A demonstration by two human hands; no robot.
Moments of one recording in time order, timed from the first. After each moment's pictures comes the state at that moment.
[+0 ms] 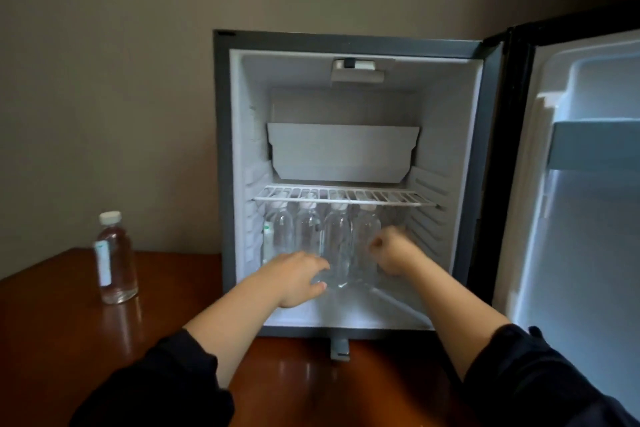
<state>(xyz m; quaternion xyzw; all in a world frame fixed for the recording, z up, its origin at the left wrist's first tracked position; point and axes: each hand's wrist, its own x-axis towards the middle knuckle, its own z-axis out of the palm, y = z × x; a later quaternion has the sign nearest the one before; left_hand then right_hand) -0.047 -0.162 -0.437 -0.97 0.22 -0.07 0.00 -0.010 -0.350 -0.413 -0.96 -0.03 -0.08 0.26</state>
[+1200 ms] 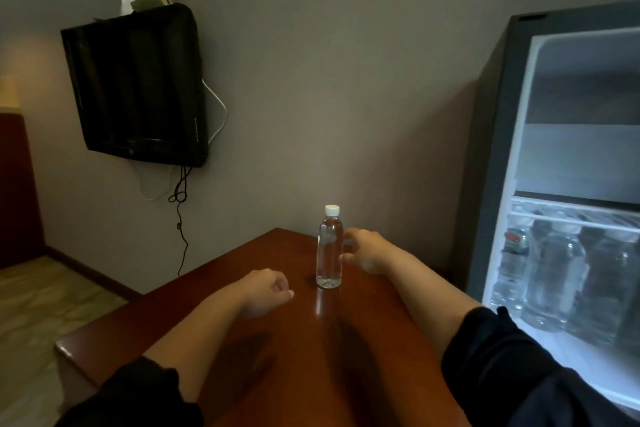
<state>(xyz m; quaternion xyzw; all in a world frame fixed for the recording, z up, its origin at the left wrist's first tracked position) -0.155 0.189 -0.474 -0.95 -0.16 -0.01 -0.25 -0.028 0.027 -0.426 -0.91 -0.34 0.03 0.22</state>
